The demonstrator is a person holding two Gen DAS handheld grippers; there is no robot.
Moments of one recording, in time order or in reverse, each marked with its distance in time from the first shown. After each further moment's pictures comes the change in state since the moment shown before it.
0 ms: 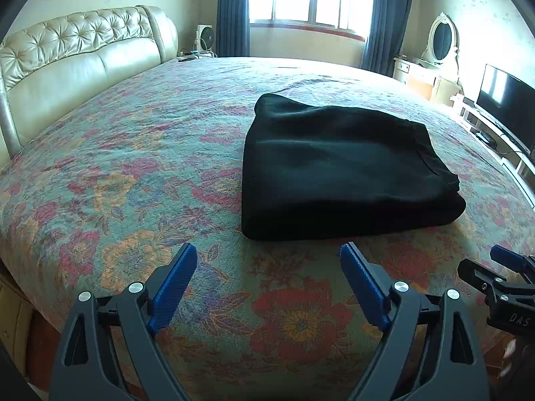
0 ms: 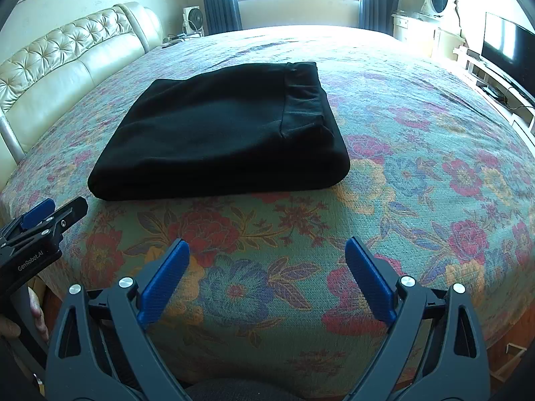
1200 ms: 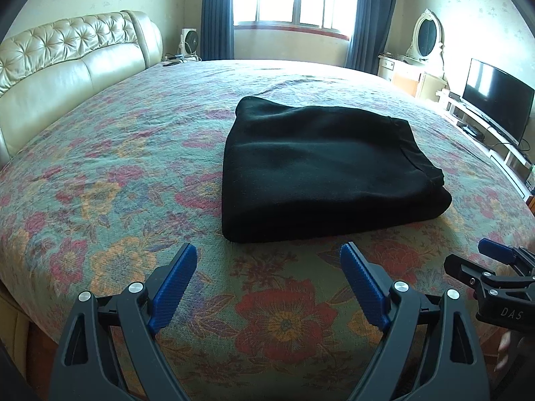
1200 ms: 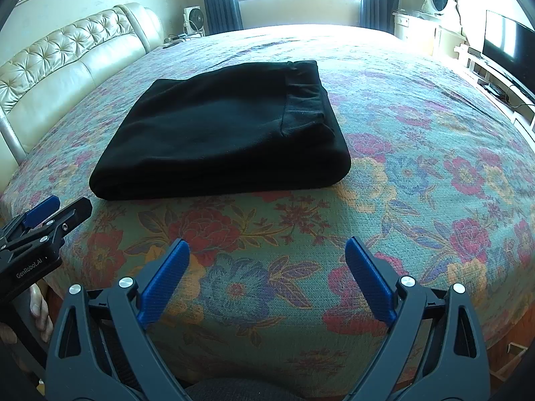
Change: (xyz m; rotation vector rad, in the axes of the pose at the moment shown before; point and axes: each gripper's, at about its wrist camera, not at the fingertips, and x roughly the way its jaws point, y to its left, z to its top) left arm 0.000 -0.009 0.002 0.043 -0.001 -0.048; right arm 0.001 0.000 -0.001 0.006 0.003 0.007
